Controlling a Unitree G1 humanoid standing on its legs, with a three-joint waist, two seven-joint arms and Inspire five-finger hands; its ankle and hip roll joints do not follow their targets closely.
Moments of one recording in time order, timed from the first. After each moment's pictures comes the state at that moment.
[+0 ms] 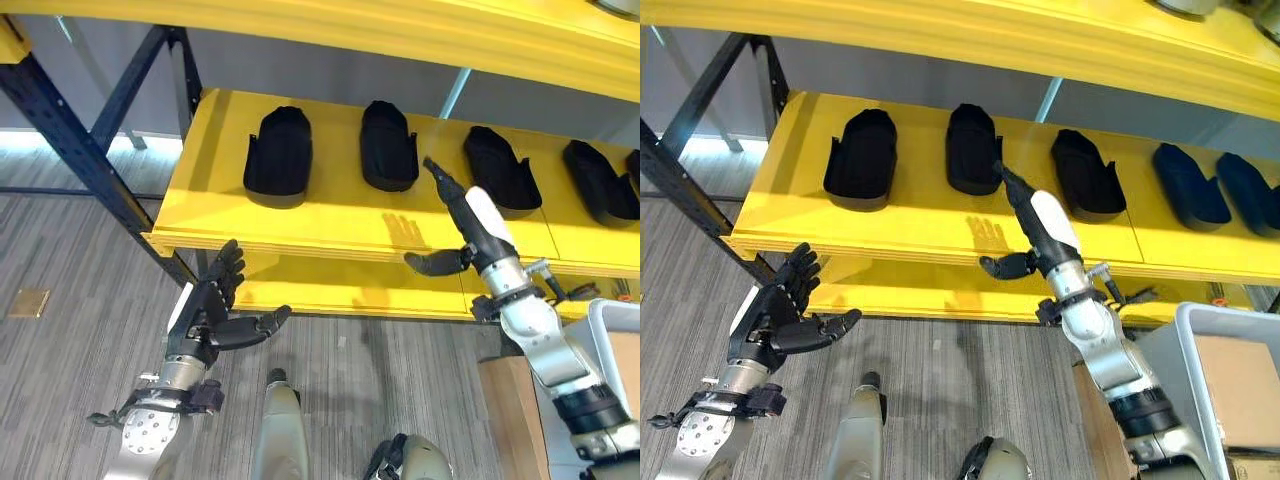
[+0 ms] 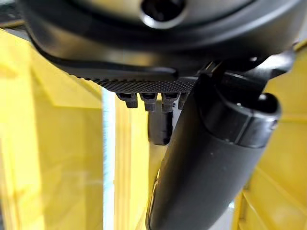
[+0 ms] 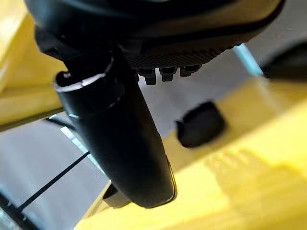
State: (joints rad) left arm 0.33 0.54 -0.01 -0.26 -0.51 -0.14 0.03; right arm -0.43 -0.66 0.25 0.10 -0.26 -0.15 -0.11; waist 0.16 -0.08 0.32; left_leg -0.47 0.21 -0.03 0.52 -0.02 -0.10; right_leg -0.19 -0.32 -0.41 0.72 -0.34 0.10
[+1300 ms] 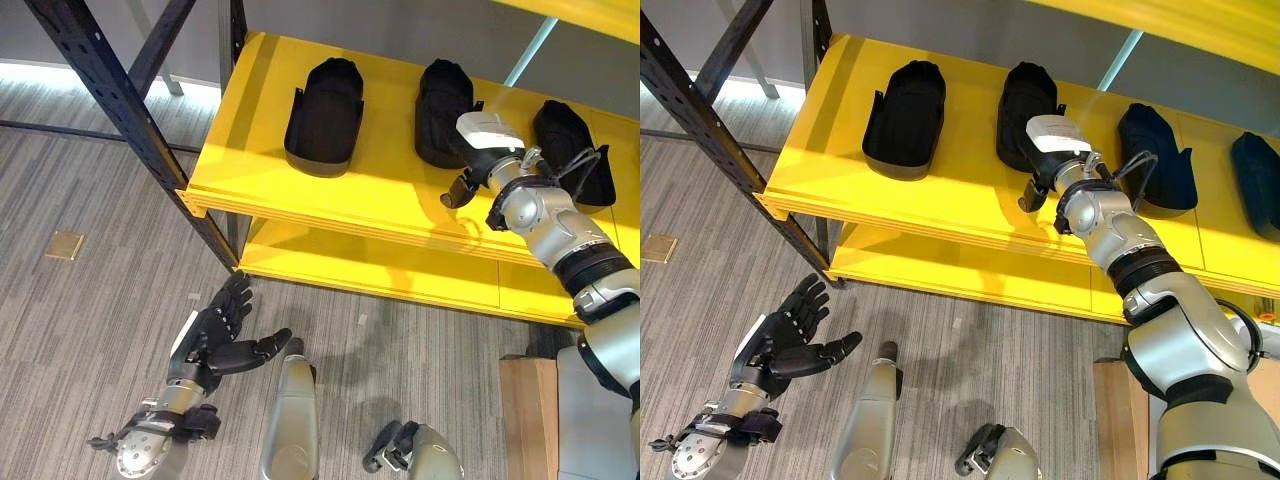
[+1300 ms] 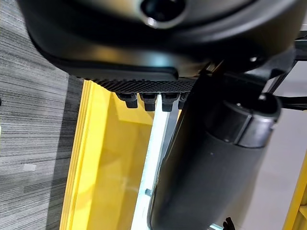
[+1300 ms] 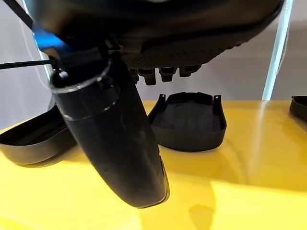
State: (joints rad) left arm 0.41 0.58 -0.04 -0.27 -0.62 -0.14 -0.01; right arm -1.18 -0.72 0.76 0.88 -0.33 -0.10 -0.10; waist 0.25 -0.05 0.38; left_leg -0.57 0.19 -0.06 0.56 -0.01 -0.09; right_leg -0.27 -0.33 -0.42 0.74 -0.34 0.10
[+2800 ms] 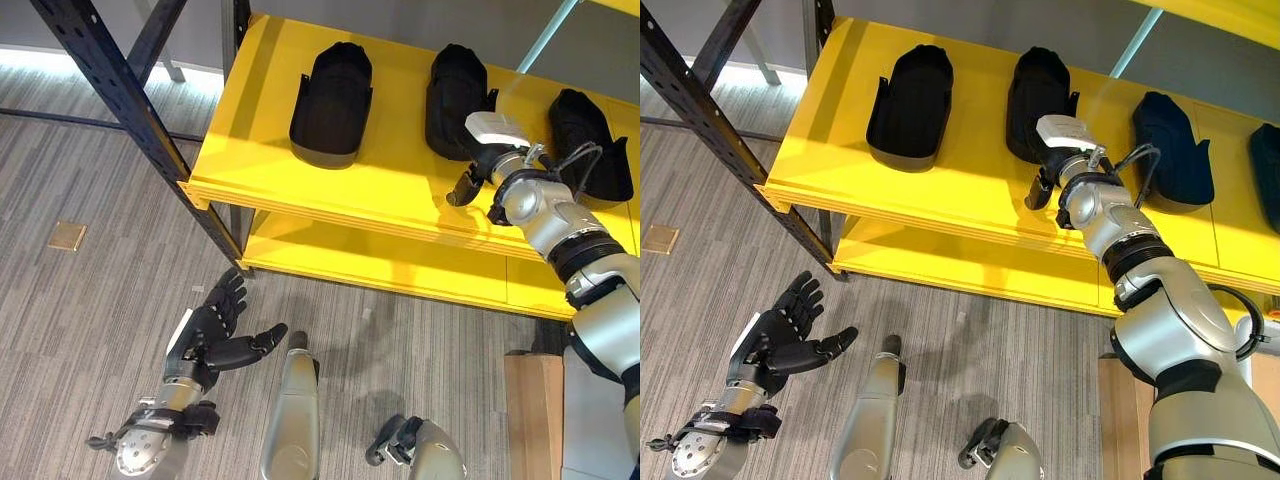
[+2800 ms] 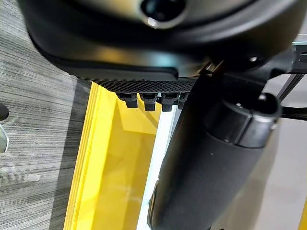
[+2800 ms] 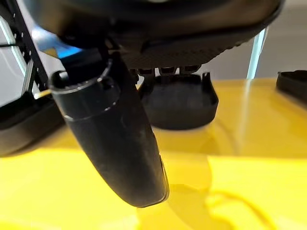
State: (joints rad) left arm 0.41 0.59 -0.03 -0.27 -0.63 -0.14 0.03; right arm -1.26 -0.67 0.85 1.06 -0.22 -0.11 -0.06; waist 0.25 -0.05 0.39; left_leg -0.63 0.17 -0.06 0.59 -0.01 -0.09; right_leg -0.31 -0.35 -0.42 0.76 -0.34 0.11
